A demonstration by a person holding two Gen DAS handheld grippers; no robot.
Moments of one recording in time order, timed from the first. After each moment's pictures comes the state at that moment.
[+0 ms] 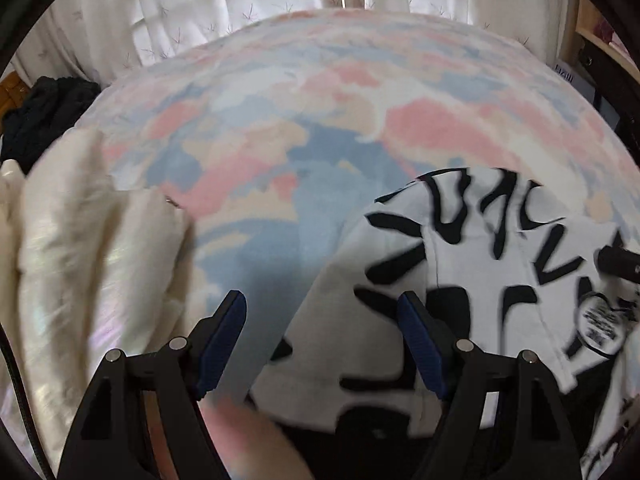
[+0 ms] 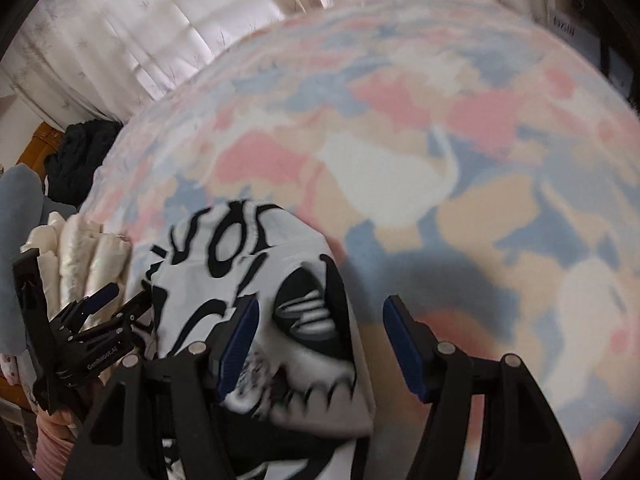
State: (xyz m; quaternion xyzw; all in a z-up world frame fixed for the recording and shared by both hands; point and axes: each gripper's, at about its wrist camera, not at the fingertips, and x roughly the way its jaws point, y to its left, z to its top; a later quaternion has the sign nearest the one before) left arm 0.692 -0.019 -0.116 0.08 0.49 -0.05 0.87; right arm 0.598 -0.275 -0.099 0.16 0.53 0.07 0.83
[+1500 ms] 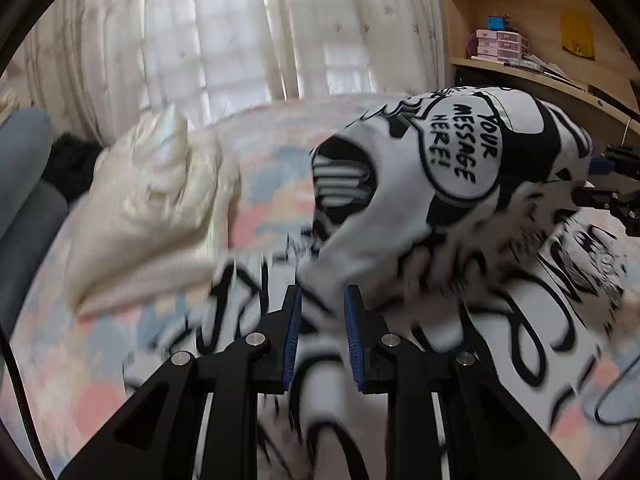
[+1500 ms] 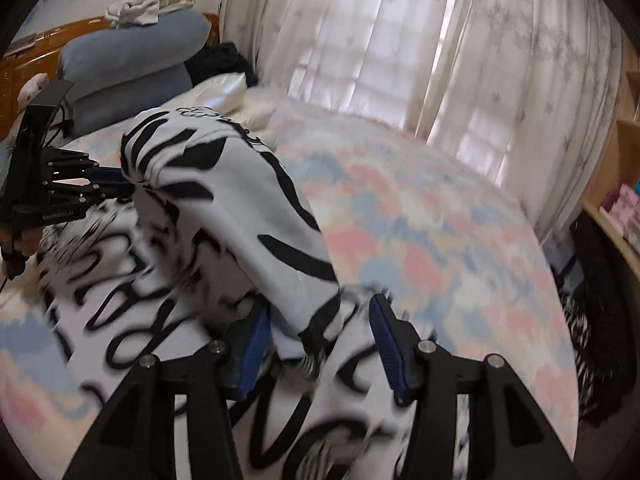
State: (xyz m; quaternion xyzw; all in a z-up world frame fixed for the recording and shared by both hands) left arm 0.272 0.086 -0.045 0.09 0.33 -0.17 0.92; right arm 0.219 -0.206 -0.008 -0.18 0.33 0.15 0.91
